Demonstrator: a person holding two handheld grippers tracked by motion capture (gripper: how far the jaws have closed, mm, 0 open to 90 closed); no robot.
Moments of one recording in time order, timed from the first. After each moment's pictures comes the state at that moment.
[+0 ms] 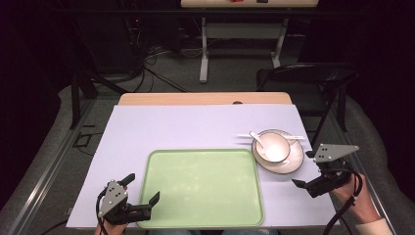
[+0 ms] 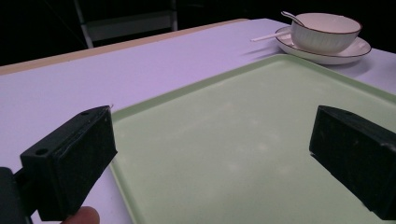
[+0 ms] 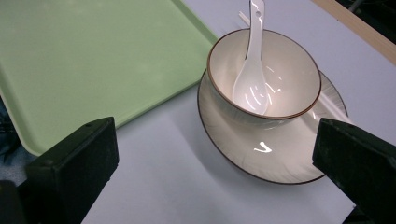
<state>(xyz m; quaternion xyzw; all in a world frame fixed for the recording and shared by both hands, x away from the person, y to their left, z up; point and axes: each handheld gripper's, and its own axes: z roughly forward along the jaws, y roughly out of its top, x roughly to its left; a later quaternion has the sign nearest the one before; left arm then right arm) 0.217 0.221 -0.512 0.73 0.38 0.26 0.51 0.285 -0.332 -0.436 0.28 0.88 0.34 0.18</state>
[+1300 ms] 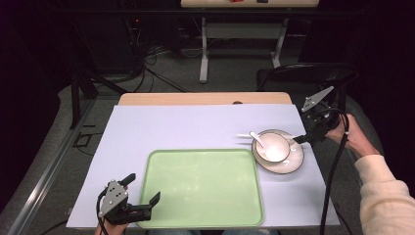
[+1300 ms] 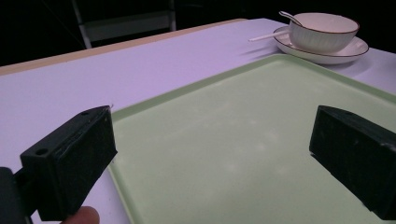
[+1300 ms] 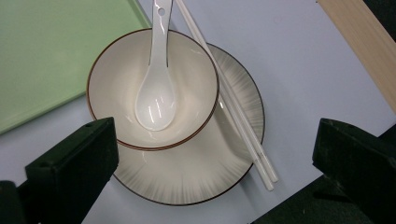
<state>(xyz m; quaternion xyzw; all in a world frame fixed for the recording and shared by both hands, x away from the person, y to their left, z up) 0.217 0.220 -0.512 0.73 0.38 0.26 0.51 0.431 -0.346 -0.406 0.25 0.93 0.24 0.11</state>
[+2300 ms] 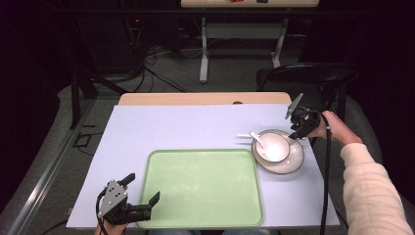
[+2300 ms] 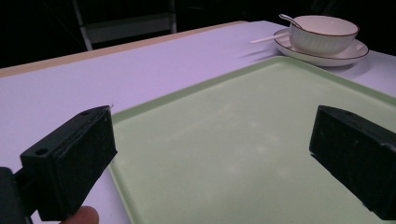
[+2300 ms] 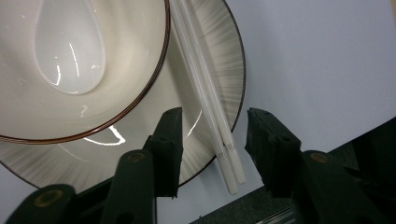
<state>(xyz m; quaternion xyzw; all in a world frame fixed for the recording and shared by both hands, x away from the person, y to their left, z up) 0.217 0.221 -0.512 0.73 0.38 0.26 0.51 0.478 -0.330 -0.462 0.20 0.97 0.10 0.11</state>
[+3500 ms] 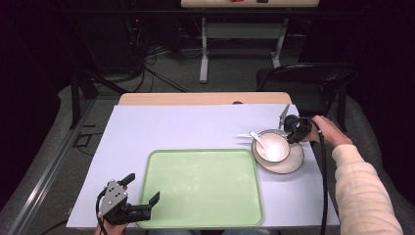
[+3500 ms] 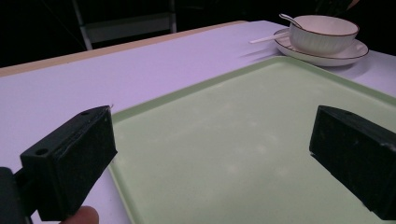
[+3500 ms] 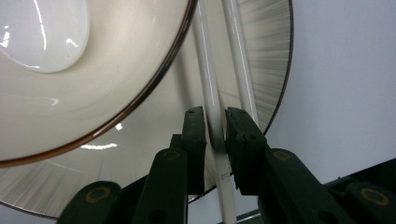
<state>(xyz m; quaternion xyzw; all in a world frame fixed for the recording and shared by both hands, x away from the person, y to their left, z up) 0.217 0.221 -0.512 0.73 0.38 0.25 0.52 0.486 -0.315 -0.503 0.15 0.98 0.03 0.08</state>
